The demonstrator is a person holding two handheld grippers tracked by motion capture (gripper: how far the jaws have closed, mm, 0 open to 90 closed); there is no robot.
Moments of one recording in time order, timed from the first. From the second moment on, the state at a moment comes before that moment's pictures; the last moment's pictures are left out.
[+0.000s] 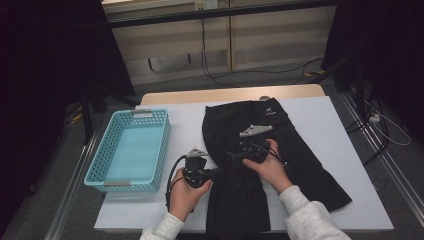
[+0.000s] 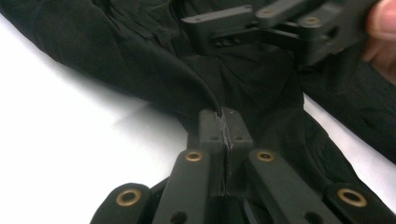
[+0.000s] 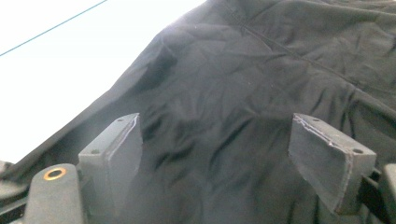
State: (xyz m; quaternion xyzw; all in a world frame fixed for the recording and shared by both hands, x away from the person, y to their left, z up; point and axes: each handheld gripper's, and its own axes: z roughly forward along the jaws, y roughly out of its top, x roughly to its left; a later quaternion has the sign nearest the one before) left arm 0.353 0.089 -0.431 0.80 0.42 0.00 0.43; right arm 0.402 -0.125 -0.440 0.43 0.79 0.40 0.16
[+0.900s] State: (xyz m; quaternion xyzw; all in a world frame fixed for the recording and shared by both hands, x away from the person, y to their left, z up) left arm 0.354 0.089 -0.438 0.80 0.42 0.02 0.41; right arm 0.420 -0.079 -0.464 0.39 0.83 0.36 0.17
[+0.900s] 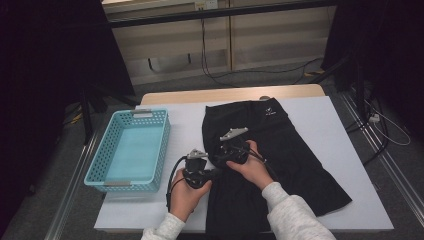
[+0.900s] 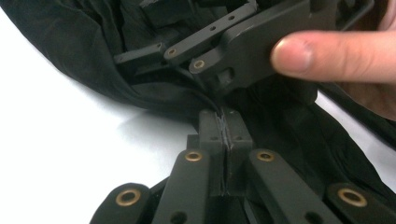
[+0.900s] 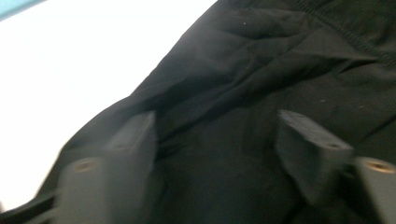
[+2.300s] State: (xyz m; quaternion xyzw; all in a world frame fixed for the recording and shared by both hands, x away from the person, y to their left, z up) left arm 0.362 0.081 -0.448 0.82 0.39 0.03 0.42; right arm 0.389 -0.189 -0.439 0.44 0.79 0.37 0.21
